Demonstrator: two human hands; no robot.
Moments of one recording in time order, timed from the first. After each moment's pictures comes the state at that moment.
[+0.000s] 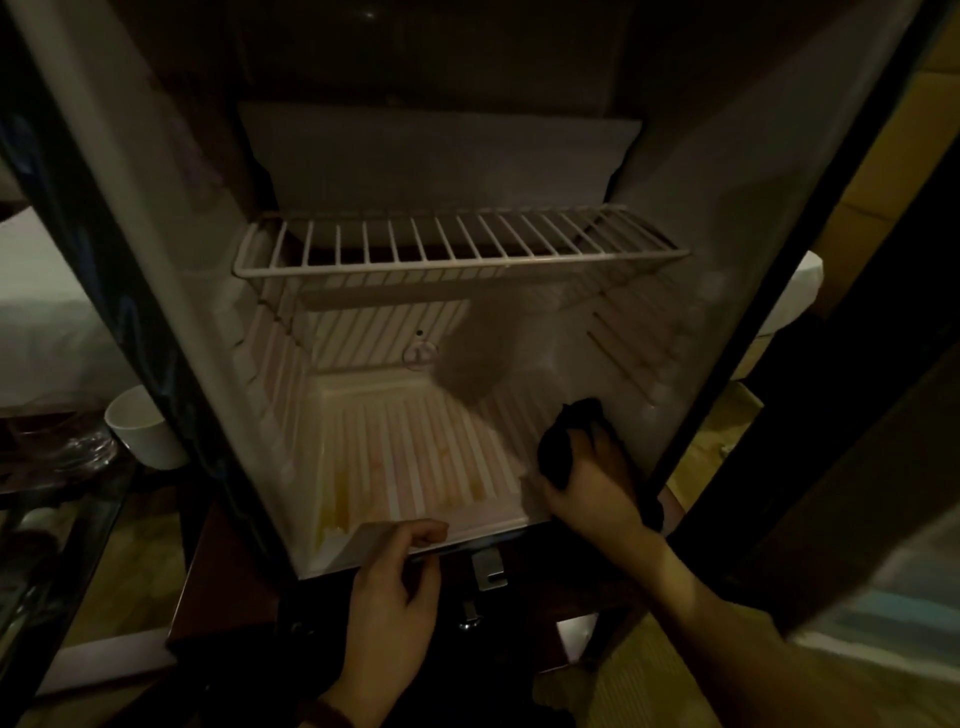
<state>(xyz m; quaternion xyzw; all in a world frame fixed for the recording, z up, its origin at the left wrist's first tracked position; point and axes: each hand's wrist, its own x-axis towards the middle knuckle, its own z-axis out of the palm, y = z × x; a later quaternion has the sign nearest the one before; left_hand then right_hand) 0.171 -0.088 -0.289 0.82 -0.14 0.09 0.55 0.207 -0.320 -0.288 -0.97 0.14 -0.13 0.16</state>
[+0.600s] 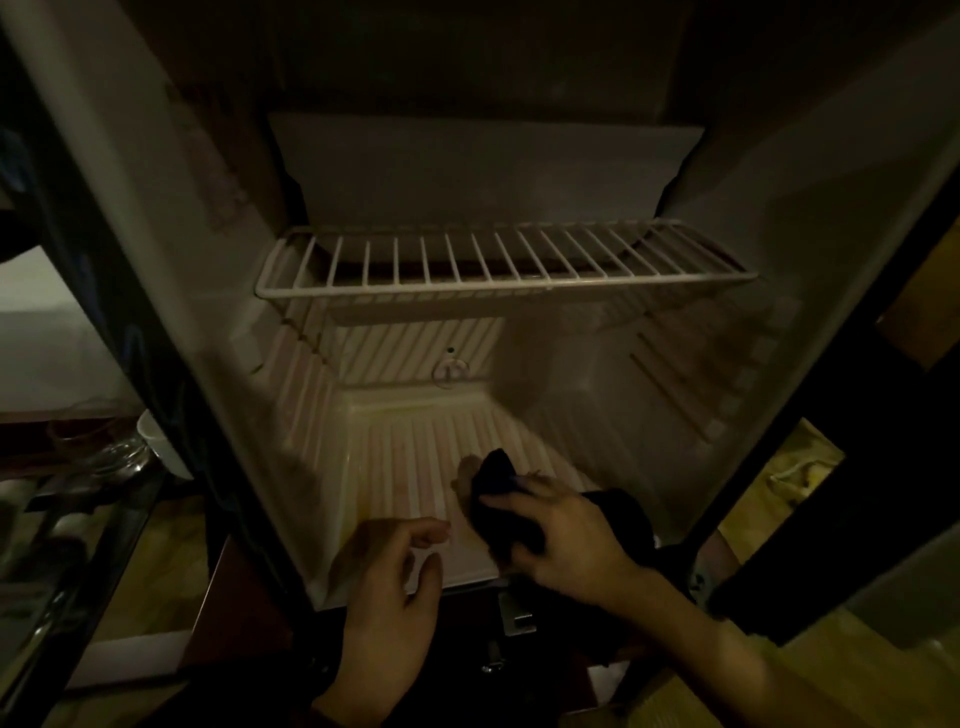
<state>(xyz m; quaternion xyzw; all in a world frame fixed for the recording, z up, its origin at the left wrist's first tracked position) 0.204 -0.078 -0.288 0.86 -0.12 0.11 0.49 0.222 -0.283 -0.286 -0.96 -0.15 -0.07 0.24</state>
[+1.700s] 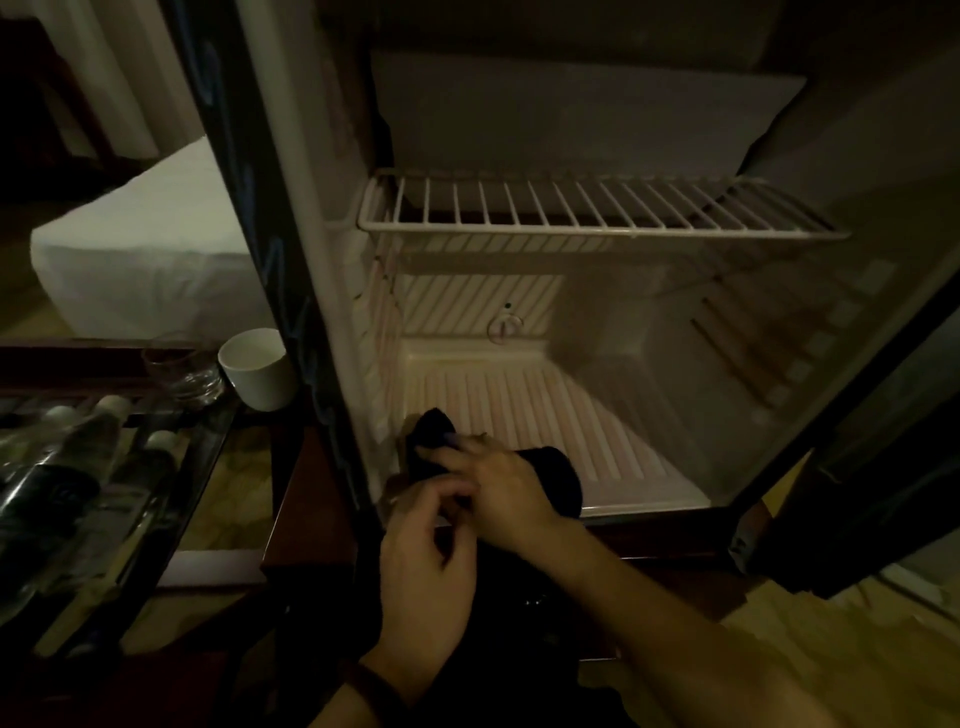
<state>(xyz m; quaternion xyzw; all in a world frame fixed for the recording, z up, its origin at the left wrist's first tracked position) 0.164 -0.068 -0.258 0.83 -0.07 0.15 0.54 0.230 -0.174 -0.277 -0.95 -0.22 -0.05 0.22</state>
